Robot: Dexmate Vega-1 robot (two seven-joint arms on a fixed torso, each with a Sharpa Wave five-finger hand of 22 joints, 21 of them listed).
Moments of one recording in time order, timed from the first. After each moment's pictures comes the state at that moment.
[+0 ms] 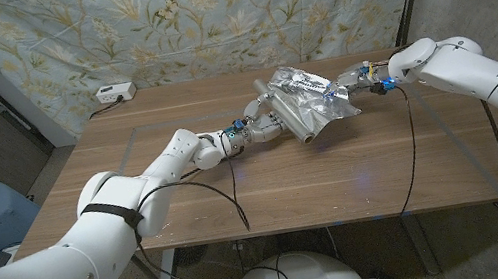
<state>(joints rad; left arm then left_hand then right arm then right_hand) 0.30 0.06 0.26 -0.51 -1.14 0.87 -0.59 0.77 0.09 0.53 -0.14 0.46 0.50 0.11 0.19 0.26 0.45 0.12 0.22 0.48 0.54 0.14 0.24 0.26 0.31 0.19 0.84 0.18 -0.47 -0.92 -0.61 -1.66 0.37 -0.58 0.36 0.87 0.12 0.47 -0.18 0.18 1.05 -0.04 0.32 0.19 1.00 -0.02 0.32 0.20 0.96 -0.14 0.45 0.21 1.09 -0.14 0.37 0.19</state>
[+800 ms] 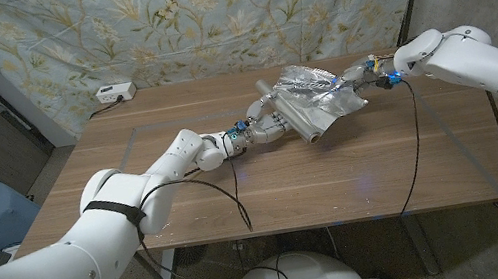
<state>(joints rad) 0.29 0.05 0.27 -0.49 -1.09 0.86 -0.66 0.76 0.08 0.53 -0.14 0.45 0.49 0.11 0.19 0.24 0.44 0.12 0.22 0.48 0.52 0.15 0.23 0.26 0.31 0.20 0.82 0.18 -0.45 -0.96 -0.60 -1.72 0.38 -0.67 0.33 0.89 0.13 0.47 -0.17 0.17 1.07 -0.03 0.31 0.20 1.05 -0.02 0.33 0.20 1.02 -0.16 0.46 0.20 1.14 -0.16 0.40 0.19</state>
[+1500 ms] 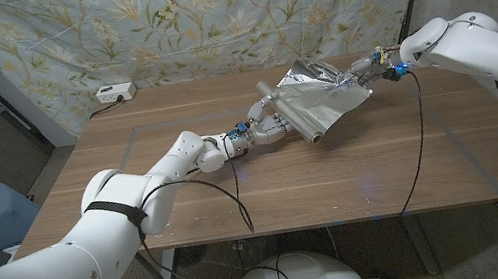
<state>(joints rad) 0.29 0.04 0.26 -0.47 -1.08 0.87 -0.68 0.75 0.09 0.53 -0.14 0.44 0.47 0.10 0.19 0.23 0.44 0.12 0.22 0.47 0.52 0.15 0.23 0.25 0.32 0.21 0.82 0.18 -0.41 -0.99 -0.60 -1.75 0.36 -0.78 0.31 0.90 0.14 0.47 -0.17 0.16 1.07 -0.03 0.30 0.20 1.06 -0.02 0.32 0.20 1.03 -0.17 0.45 0.21 1.14 -0.17 0.42 0.19</state>
